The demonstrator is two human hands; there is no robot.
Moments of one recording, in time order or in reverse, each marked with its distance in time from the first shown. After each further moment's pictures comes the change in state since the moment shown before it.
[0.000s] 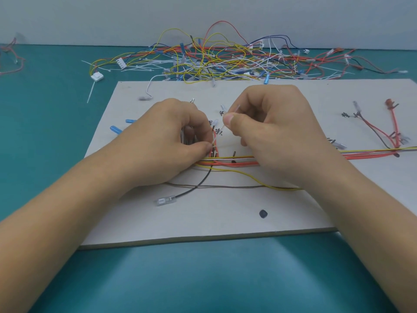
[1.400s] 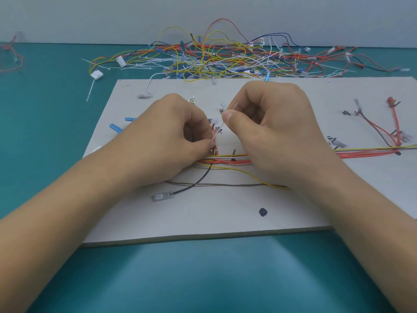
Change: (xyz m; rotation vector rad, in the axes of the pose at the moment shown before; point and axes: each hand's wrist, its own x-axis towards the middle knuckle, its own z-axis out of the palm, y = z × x) left_hand 0.001 0.002 0.003 -0.017 0.032 -0.062; right_hand -0.005 -0.002 0.005 -0.071 0.065 -0.133
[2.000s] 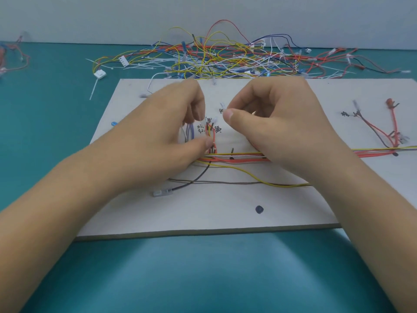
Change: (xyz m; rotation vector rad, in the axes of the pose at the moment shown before) left_hand -0.014 0.009 -0.011 0.097 0.069 0.147; right_hand 0.005 0.005 -0.015 0.067 -0.076 0.087
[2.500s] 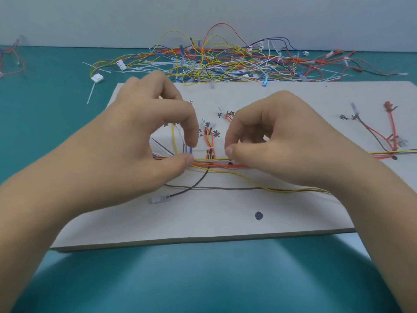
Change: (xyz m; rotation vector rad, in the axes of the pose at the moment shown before) left_hand -0.016 -0.004 -0.021 0.082 -0.003 0.082; right_hand -0.007 -0.009 -0.018 -0.121 -0.340 -0.074
